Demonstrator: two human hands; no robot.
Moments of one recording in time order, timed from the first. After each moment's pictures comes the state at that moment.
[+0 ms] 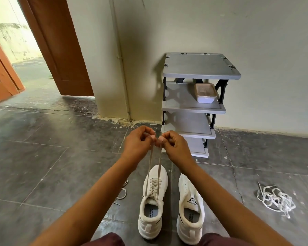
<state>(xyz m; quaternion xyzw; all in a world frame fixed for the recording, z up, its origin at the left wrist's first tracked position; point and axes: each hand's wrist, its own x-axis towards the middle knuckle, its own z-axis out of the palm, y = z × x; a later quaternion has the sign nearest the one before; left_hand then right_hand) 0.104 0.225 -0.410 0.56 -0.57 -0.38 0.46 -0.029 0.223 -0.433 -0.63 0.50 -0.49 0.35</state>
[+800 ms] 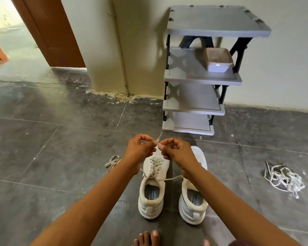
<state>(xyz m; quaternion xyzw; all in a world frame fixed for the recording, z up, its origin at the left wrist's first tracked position) 0.106 0.209 -0.521 0.56 -0.38 -0.58 0.44 -0.031 0.226 -0.519 -0.43 0.54 -0.44 0.57</state>
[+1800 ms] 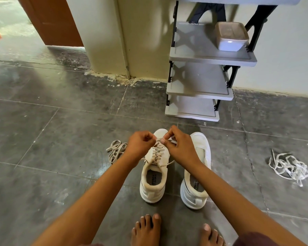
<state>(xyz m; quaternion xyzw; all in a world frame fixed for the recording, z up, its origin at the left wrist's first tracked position) 0.113 0.215 -0.549 0.63 -0.52 -0.48 0.32 -0.030 0.228 -0.552 -0.67 0.57 -0.36 0.30</state>
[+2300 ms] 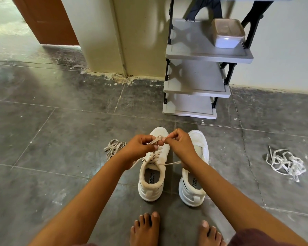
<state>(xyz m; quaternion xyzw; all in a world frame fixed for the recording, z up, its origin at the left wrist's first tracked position) 0.122 0.223 -0.546 0.52 -0.54 -0.61 0.26 -0.032 0.222 -0.561 -0.48 0.64 -0.39 0.45</state>
